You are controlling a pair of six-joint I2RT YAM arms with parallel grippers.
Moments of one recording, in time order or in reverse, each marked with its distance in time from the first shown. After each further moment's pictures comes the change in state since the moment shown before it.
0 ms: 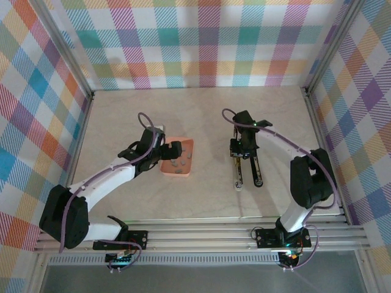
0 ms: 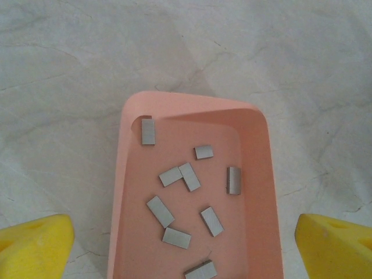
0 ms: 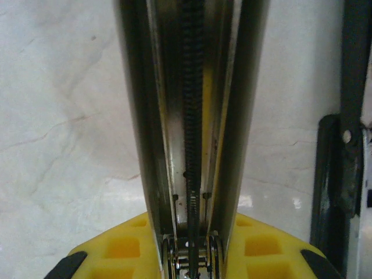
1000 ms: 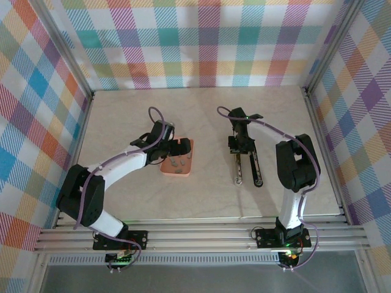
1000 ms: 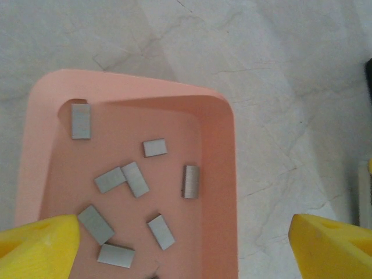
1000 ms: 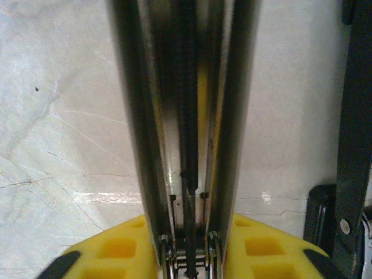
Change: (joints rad) left arm 0.000 0.203 0.127 -0.008 0.173 -0.092; right arm -0.002 0.185 0.129 -0.023 0.079 -0.068
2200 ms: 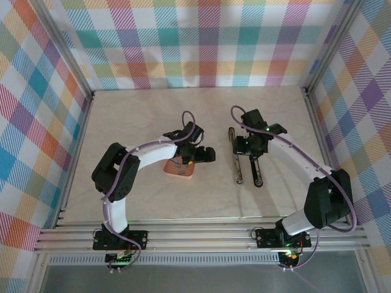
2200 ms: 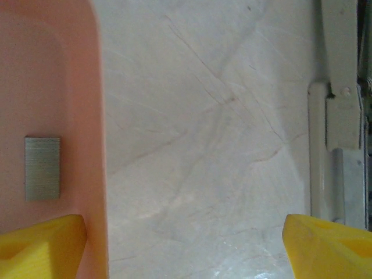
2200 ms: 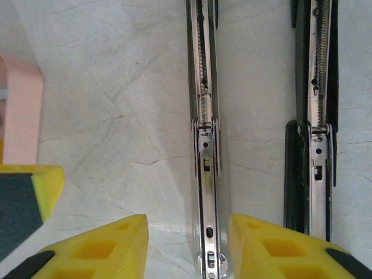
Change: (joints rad) left arm -0.182 0.359 0.290 -0.142 0.197 -0.084; right arm 0.011 -0.450 -0.218 0.042 -0.046 0.028
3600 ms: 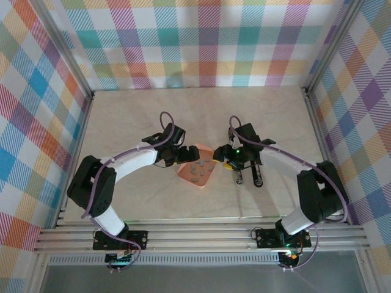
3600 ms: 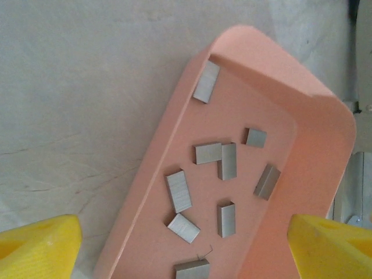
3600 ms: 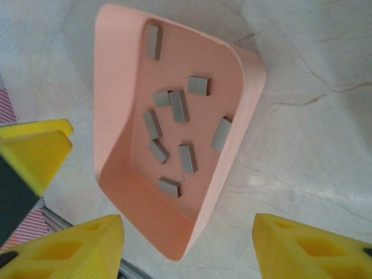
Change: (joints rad) left arm 0.110 -0.232 -0.213 0.005 -0.060 -0.029; right arm 0.040 0.103 -0.233 0.425 -0.465 0.385
